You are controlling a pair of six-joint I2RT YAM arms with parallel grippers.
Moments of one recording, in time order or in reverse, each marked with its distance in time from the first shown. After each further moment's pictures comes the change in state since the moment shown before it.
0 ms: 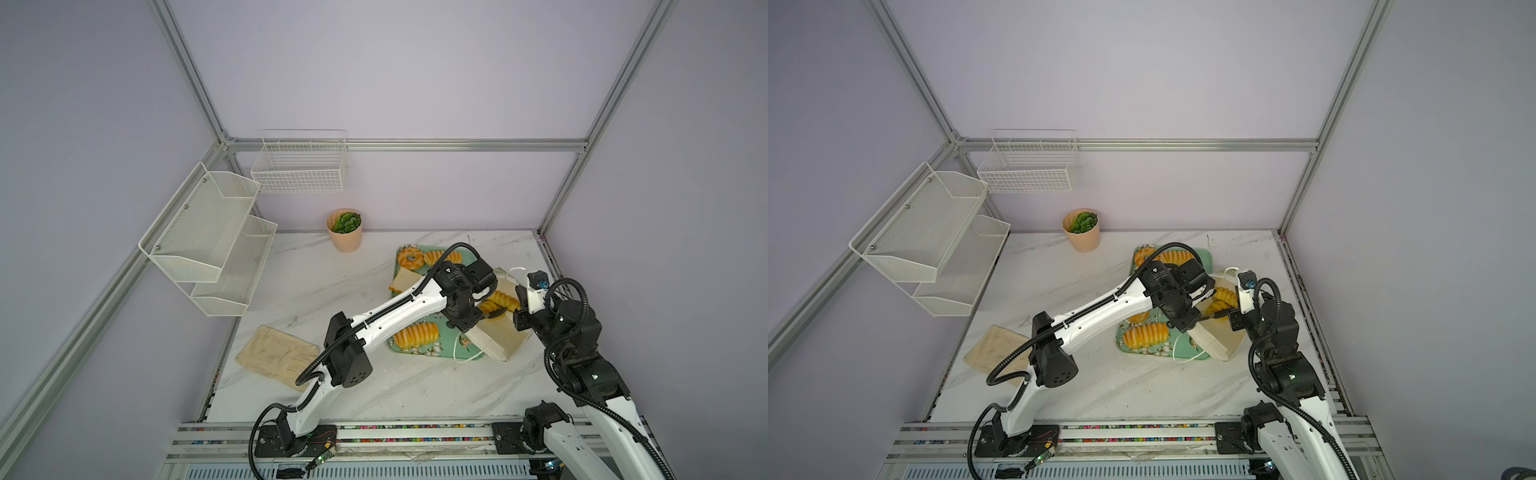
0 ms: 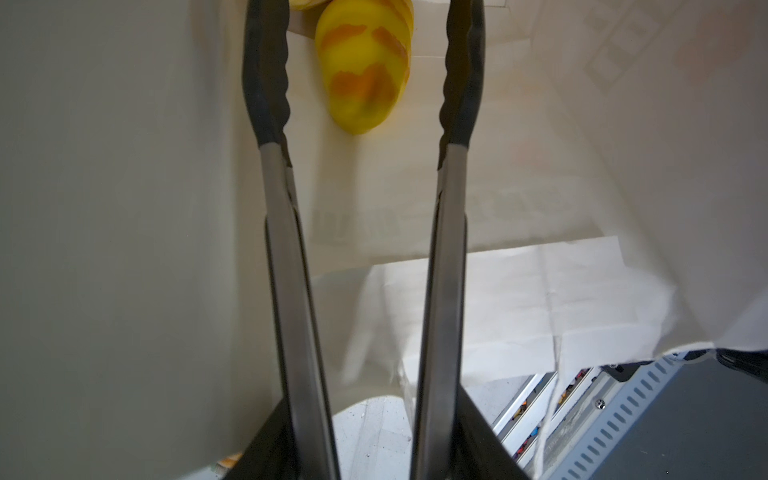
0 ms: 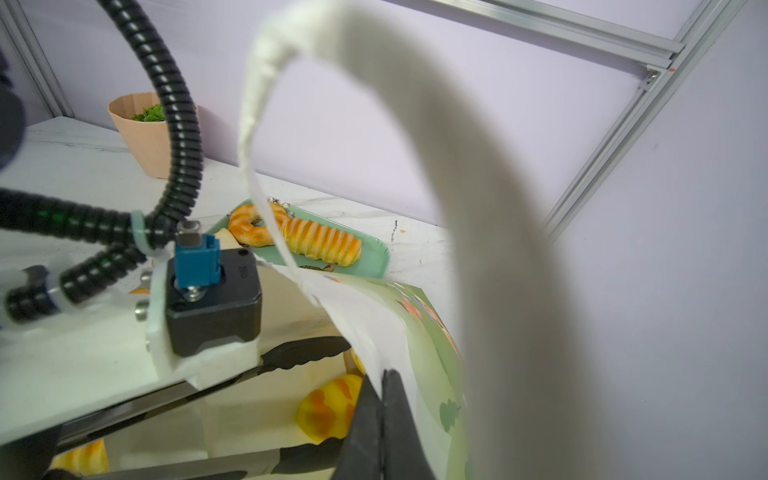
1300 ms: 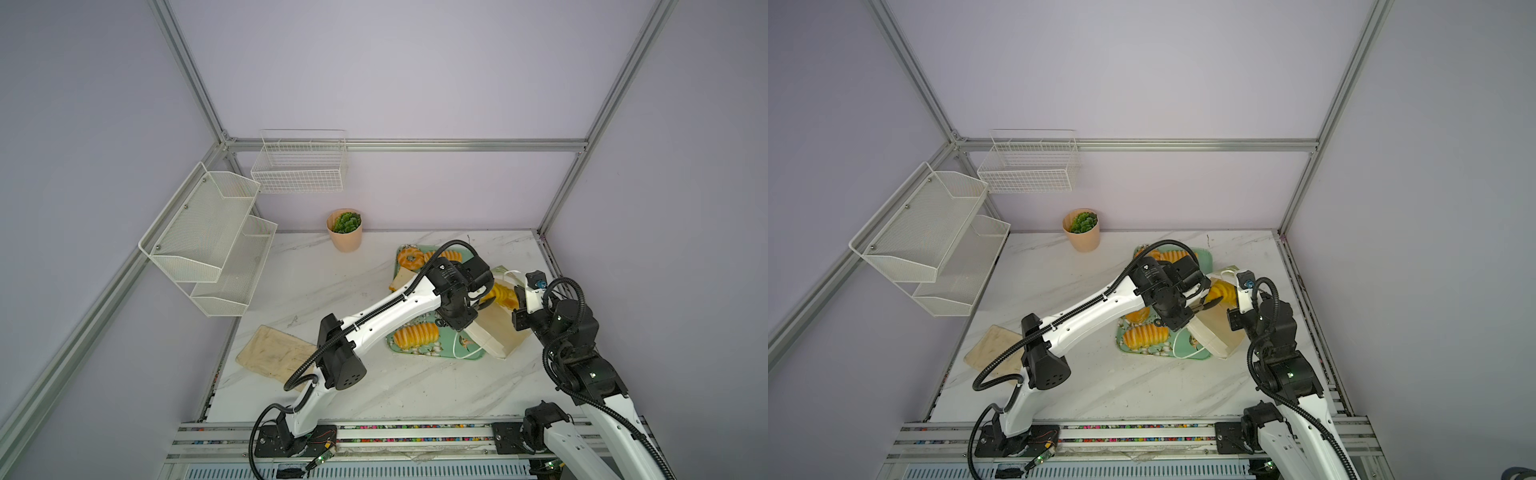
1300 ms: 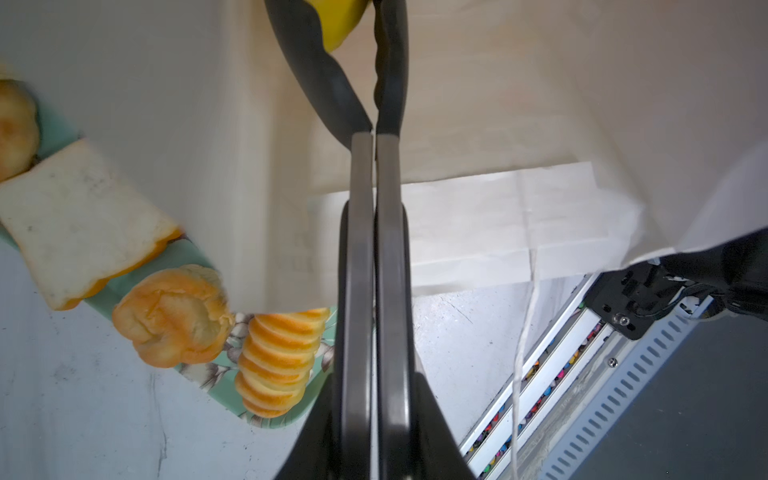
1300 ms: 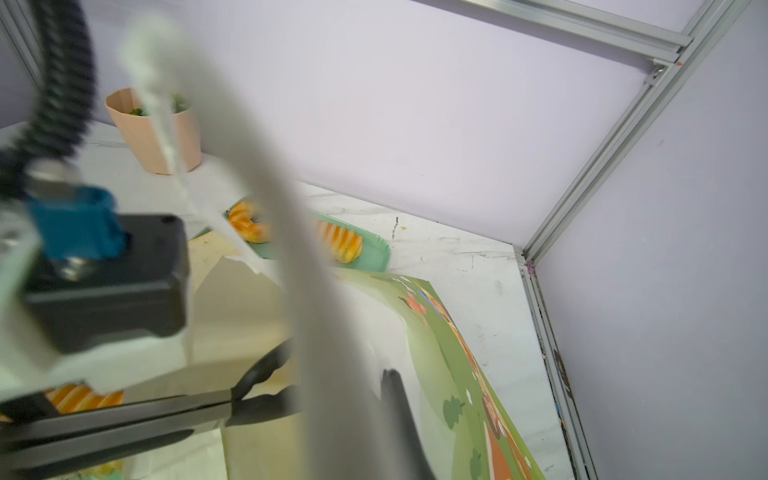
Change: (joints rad) left arm -0.002 -0.091 0.000 -0.077 -0.039 0.061; right arm 0.000 0.021 -0.008 0.008 0.015 0.000
